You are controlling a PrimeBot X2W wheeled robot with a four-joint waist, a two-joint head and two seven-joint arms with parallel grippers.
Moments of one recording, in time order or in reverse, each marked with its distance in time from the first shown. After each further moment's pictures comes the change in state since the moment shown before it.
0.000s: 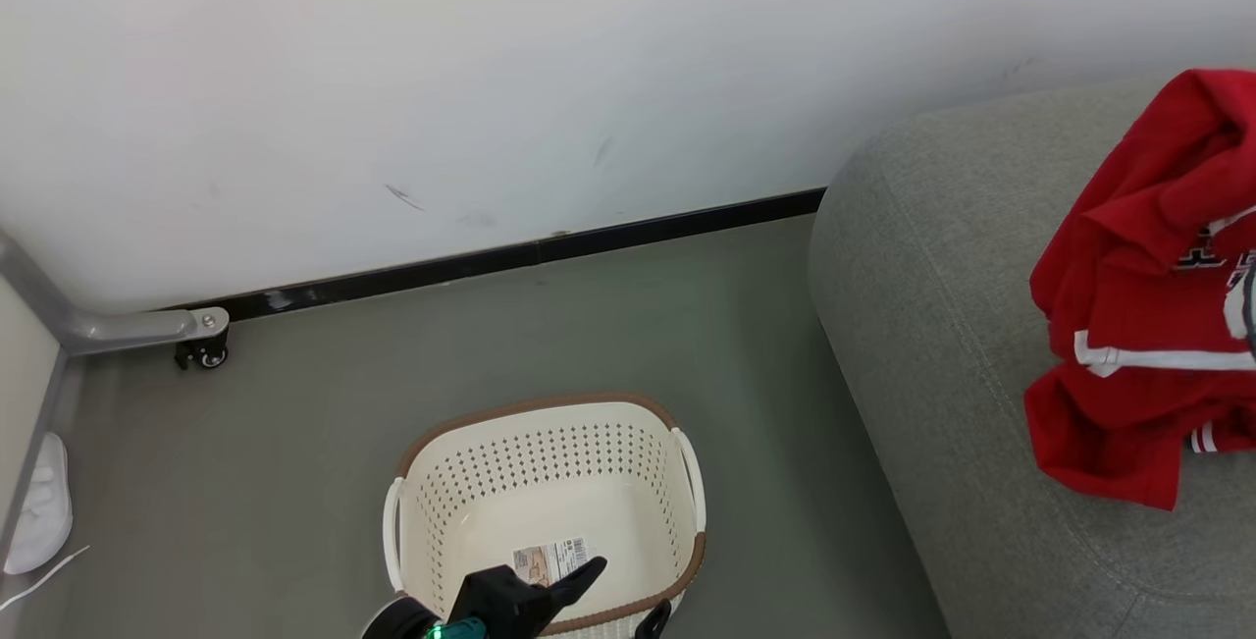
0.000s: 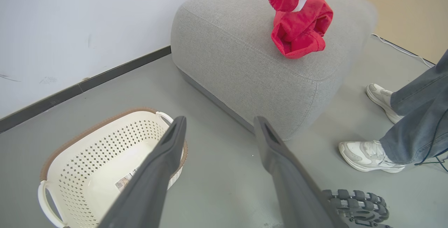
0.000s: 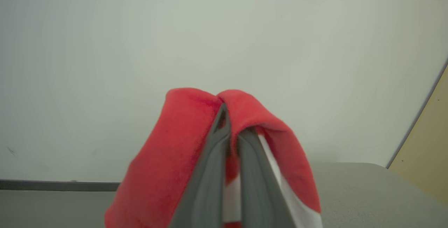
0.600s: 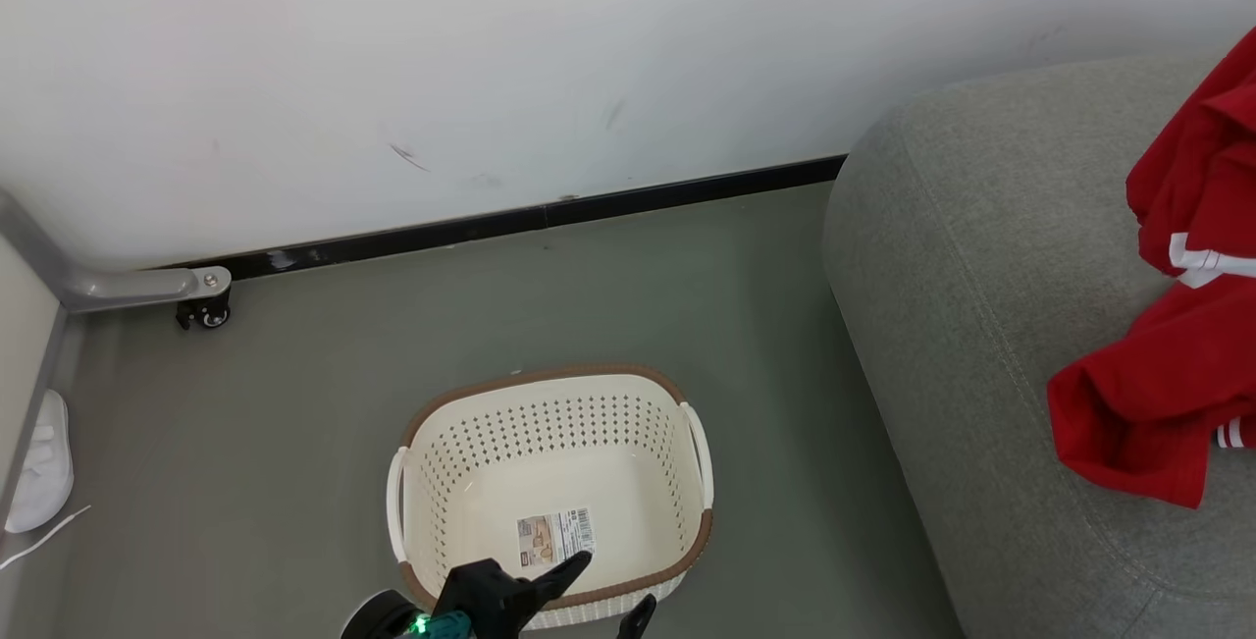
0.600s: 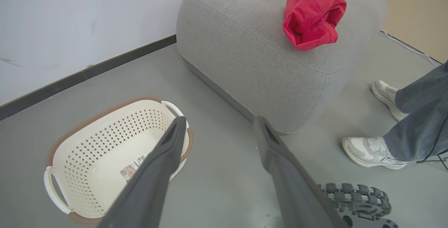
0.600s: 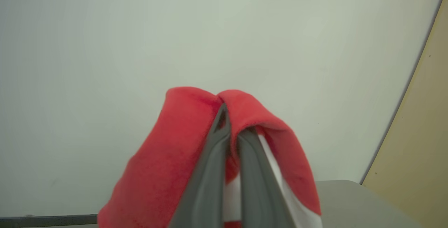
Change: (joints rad) left arm 0.000 0.035 0.013 -0.035 0.002 0.000 0.022; right arm -0.125 -0.071 -0.078 0.004 -0.018 0.000 0.012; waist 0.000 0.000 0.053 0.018
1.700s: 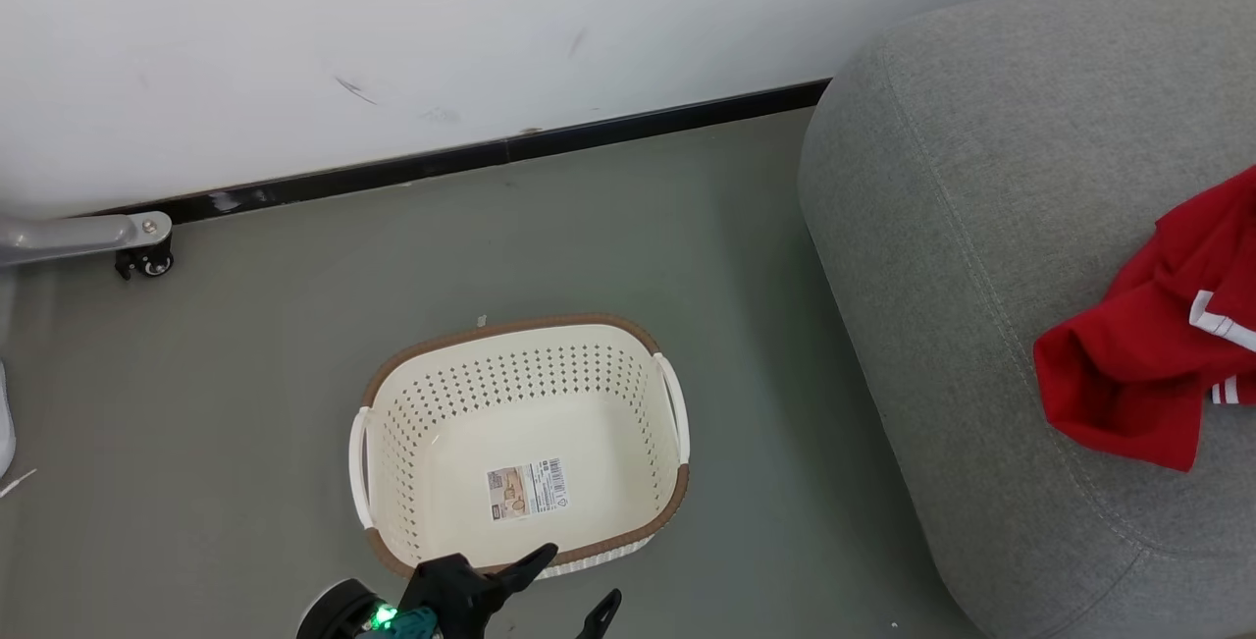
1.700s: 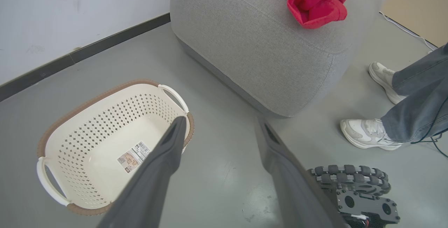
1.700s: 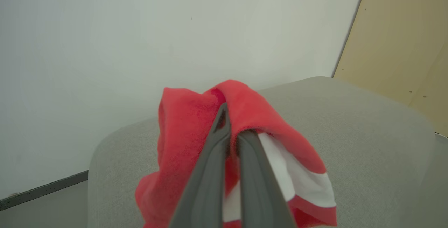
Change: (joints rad) left arm -0.001 0.079 0.014 -0.060 0.008 -0.001 0.029; right arm 0.046 0.083 -0.282 0.183 -0.001 0.000 0.010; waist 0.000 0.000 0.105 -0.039
